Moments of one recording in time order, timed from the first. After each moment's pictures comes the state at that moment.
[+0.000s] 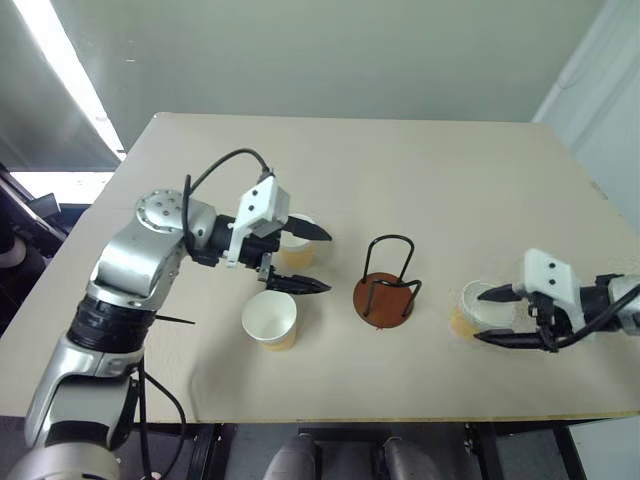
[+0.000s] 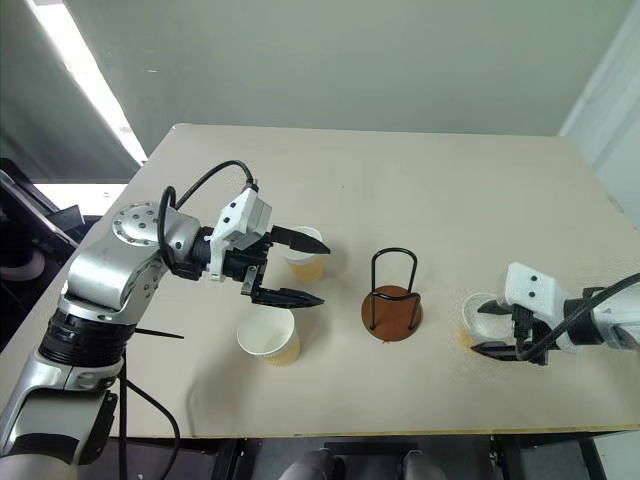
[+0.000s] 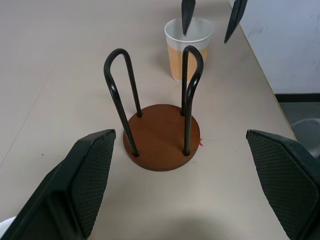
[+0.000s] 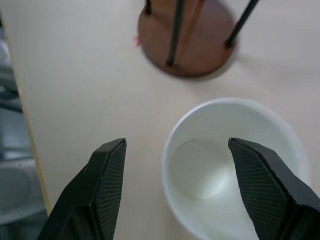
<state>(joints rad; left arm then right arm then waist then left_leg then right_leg) -0.78 0.78 -0.15 -0.08 -0.43 0.53 -1.36 -0.13 -1.21 -0.11 -0.43 0.42 0.63 1.17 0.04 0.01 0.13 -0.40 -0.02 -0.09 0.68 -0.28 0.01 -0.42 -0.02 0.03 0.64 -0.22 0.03</state>
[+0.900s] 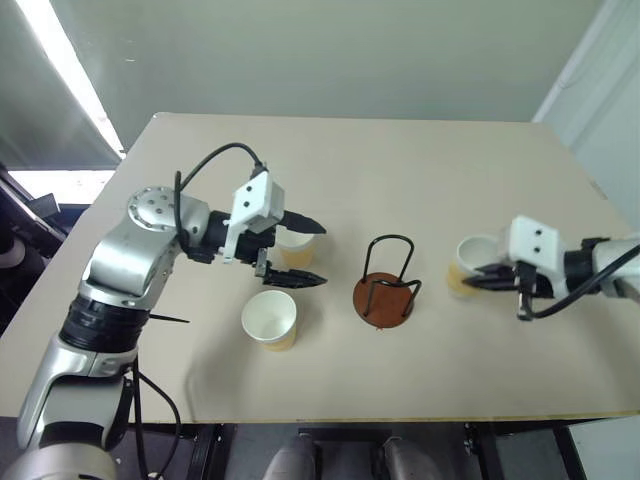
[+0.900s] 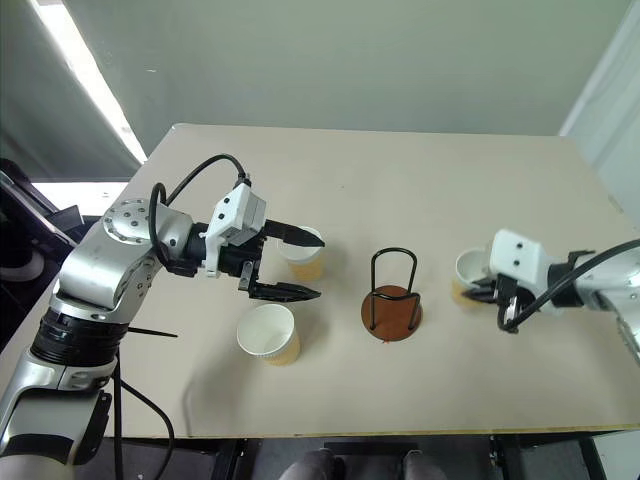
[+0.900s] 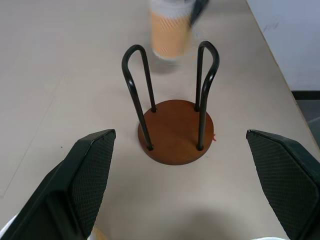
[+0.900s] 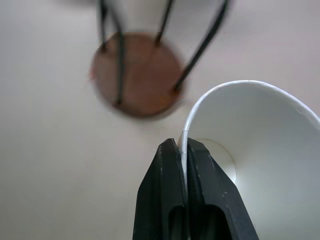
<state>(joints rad) -0.77 0.80 -0.15 -0.07 -0.43 0.51 -1.33 -0.44 -1.14 -0.04 -0.37 0.38 0.63 1.14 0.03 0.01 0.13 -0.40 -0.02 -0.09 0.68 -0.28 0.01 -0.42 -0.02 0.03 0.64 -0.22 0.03</state>
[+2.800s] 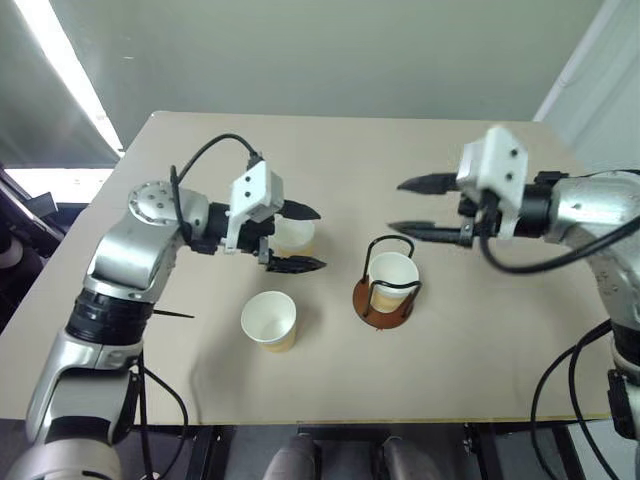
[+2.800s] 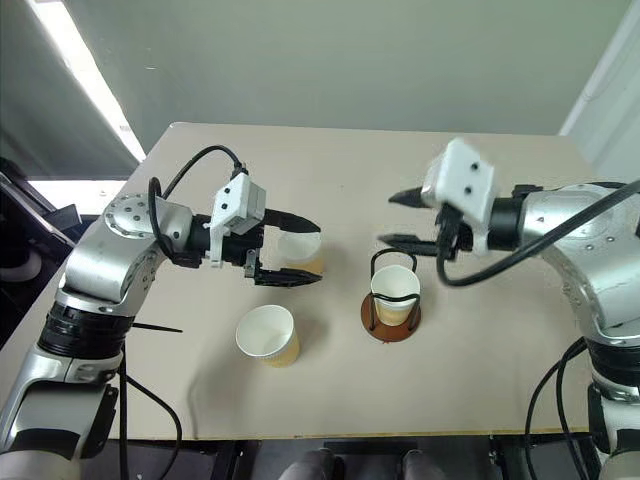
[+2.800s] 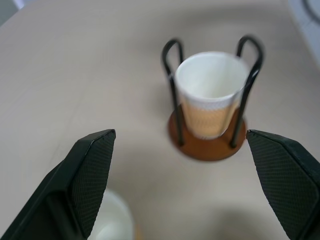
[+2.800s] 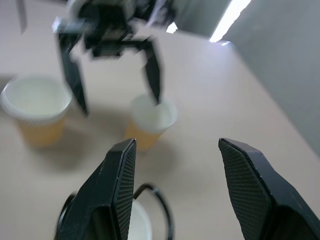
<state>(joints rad) -0.81 0.78 -0.14 0.00 -0.34 0.45 -1.27 -0.79 -0.83 -0.02 -0.48 0.48 0.81 0.94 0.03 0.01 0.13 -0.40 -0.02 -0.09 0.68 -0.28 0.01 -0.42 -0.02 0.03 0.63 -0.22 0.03</state>
